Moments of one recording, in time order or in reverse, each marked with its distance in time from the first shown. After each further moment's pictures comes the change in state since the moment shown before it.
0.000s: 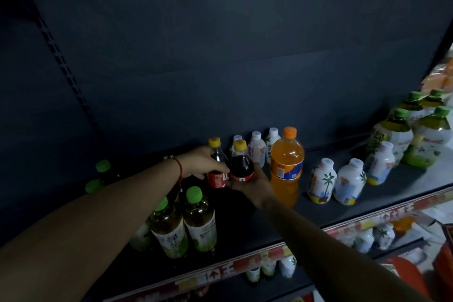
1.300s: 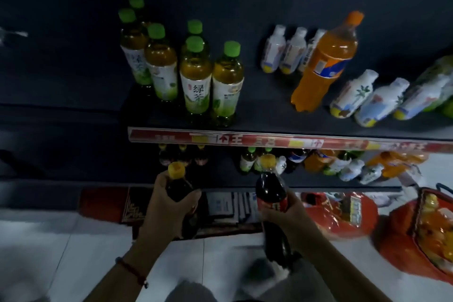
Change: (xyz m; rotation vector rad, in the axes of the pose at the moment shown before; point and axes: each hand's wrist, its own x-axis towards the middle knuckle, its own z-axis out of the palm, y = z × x) left_hand -0.259 -0.161 0.262 -0.816 0.641 -0.195; right_hand -0.256 0.125 -0.046 -0.138 -0.264 0.426
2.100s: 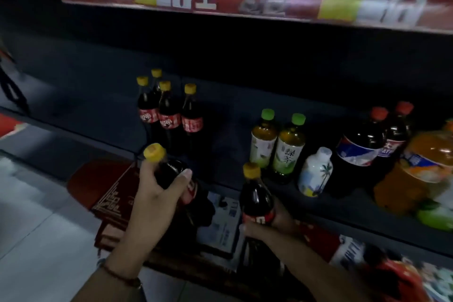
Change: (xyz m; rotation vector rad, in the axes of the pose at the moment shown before) left_hand 0.078 -0.301 0.196 -0.063 0.492 0.330; right_hand 0.277 0.289 -0.070 -0.165 -0.332 -0.265
